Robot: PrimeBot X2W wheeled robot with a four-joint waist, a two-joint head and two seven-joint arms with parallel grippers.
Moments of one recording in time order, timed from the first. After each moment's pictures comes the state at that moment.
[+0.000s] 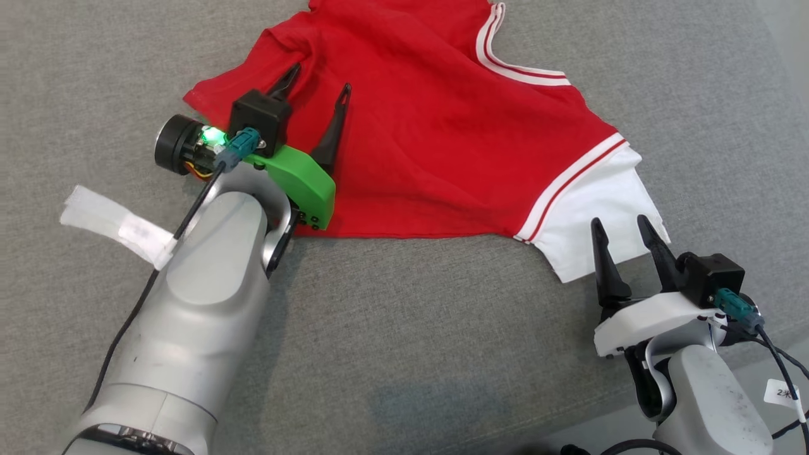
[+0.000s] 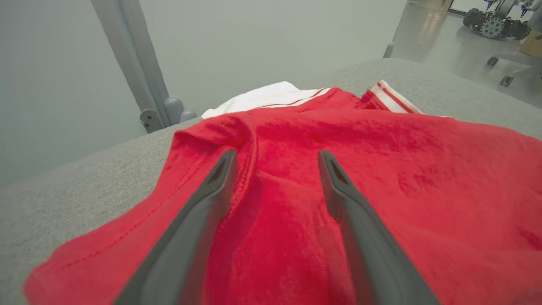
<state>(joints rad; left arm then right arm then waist) -0.92 0.05 -0.47 0.90 -0.22 -0.13 -0.26 -0.29 -0.05 0.01 0.42 0.19 0.13 -0.26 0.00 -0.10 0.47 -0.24</state>
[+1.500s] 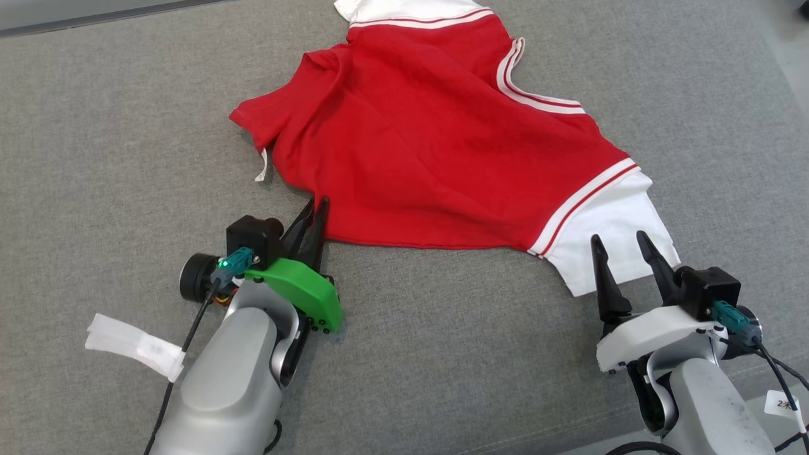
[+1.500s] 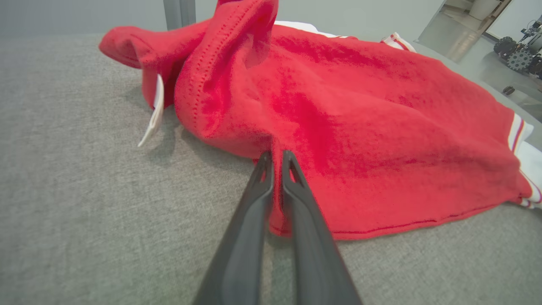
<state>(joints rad) -0.58 0.05 -0.43 0.77 -0.40 -0.10 -0.26 -0.26 -0.07 0.02 0.43 0.18 0.13 -0.26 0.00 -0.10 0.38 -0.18</state>
